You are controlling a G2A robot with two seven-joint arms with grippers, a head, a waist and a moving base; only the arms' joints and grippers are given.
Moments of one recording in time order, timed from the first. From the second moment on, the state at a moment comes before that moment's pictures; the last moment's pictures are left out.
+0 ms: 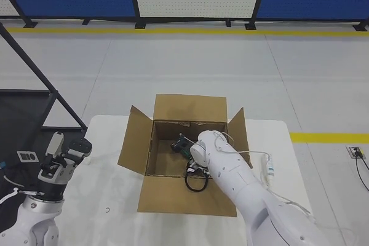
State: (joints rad) left arm 1.40 -1.23 -1.84 -2.00 -0.33 -0.18 -0.38; right arm -0.08 -1.84 0.49 -0.16 -0.81 -0.29 0.95
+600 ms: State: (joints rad) left arm 1.45 -1.23 -1.84 -2.02 -0.31 -0.19 -0.34; right arm -0.09 -1.80 0.52 -0.18 -0.83 -0.30 0.83
